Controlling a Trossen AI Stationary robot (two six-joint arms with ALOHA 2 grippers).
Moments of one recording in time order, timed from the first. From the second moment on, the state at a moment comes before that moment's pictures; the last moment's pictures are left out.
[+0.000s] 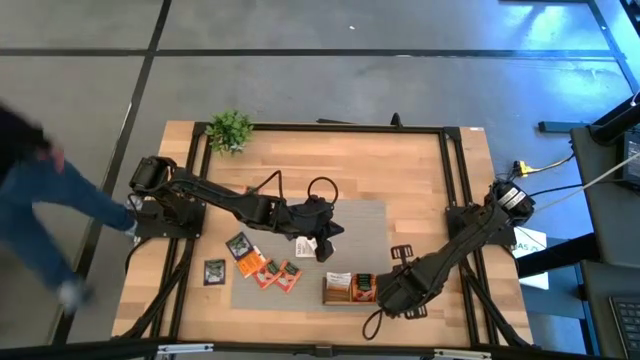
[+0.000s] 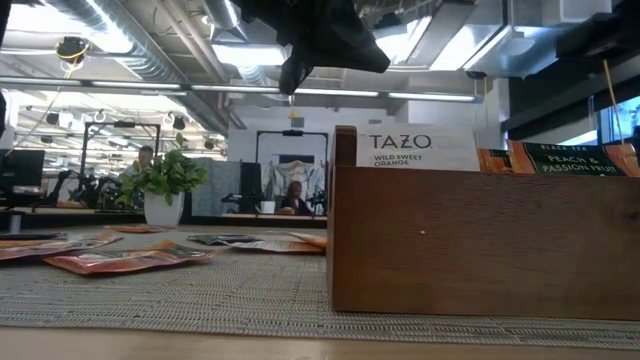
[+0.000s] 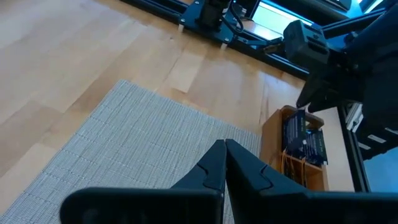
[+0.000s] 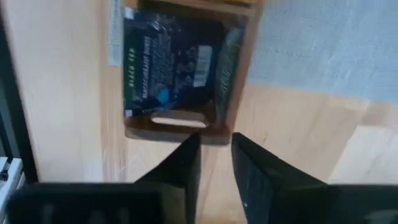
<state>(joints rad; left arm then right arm) -0.20 1.69 1.16 0.02 -0.25 -0.51 0.69 1.79 1.37 -1.21 0.01 0.54</state>
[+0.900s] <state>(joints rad) -0.20 1.69 1.16 0.00 -0.25 -0.53 0.76 1.79 1.29 -0.72 -0.15 0.63</state>
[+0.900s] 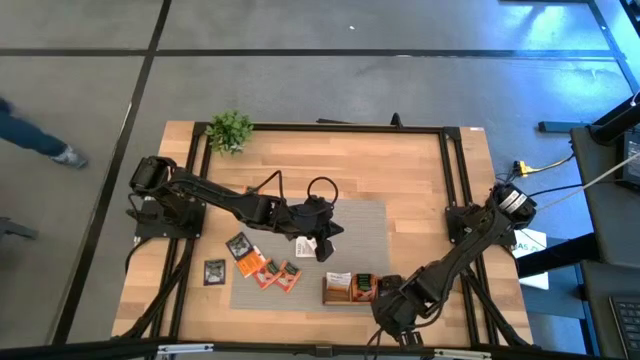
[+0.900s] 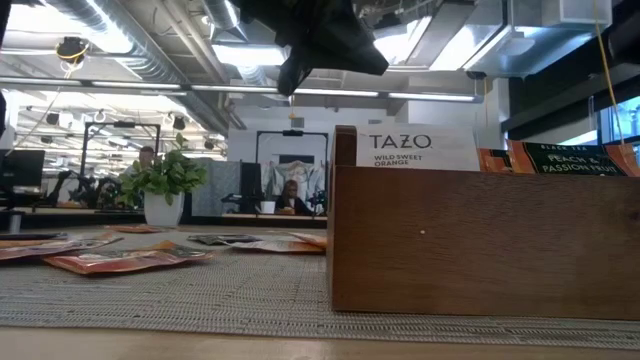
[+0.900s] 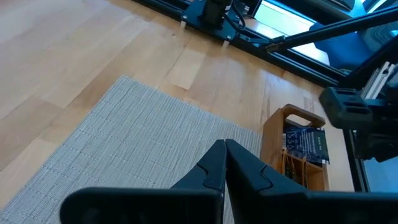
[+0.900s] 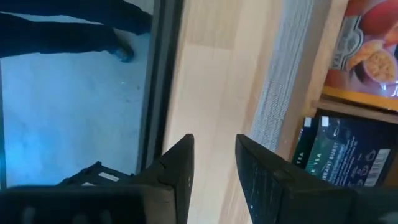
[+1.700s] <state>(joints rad) -0.20 1.69 1.16 -0.01 -0.27 -0.53 0.76 1.79 1.20 -0.74 -0.10 0.68</state>
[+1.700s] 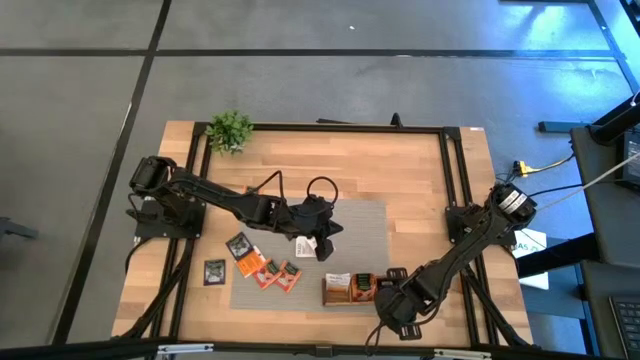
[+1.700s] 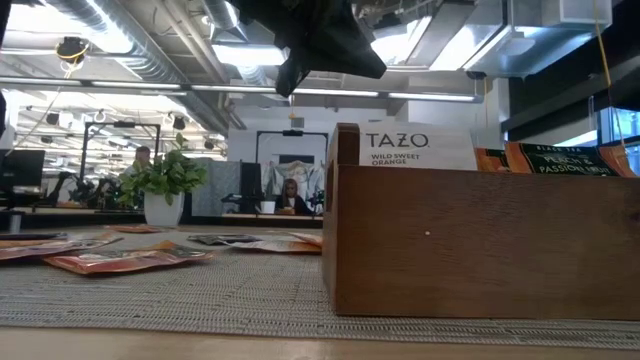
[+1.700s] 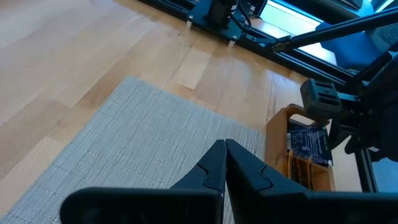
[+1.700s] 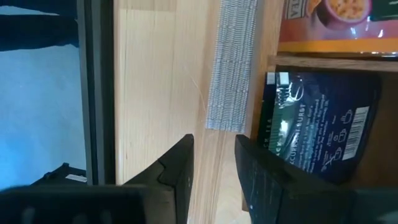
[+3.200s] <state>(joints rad) -0.20 1.69 1.16 -0.01 -0.27 -0.53 0.64 1.78 1.28 -0.99 0.22 0.64</state>
